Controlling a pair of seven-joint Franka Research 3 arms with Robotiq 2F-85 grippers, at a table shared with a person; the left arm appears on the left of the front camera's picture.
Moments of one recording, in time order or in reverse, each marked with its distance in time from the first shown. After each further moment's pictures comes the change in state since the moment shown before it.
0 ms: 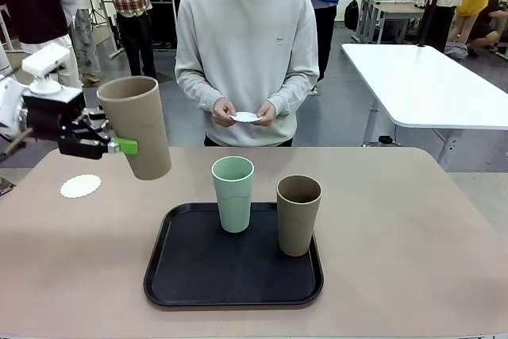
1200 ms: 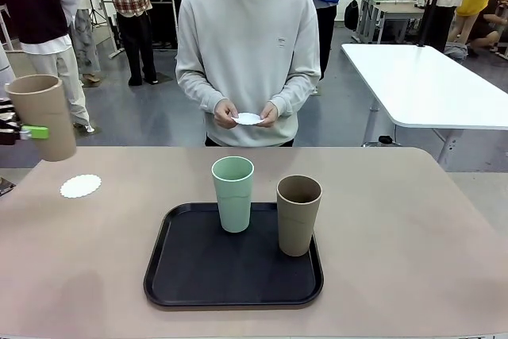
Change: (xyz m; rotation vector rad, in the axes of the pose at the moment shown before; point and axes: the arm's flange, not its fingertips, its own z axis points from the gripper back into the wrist) left arm -0.080 0.049 0.219 0.353 0.088 0.062; right arm 0.000 0.000 0.000 -0.001 0.000 0.000
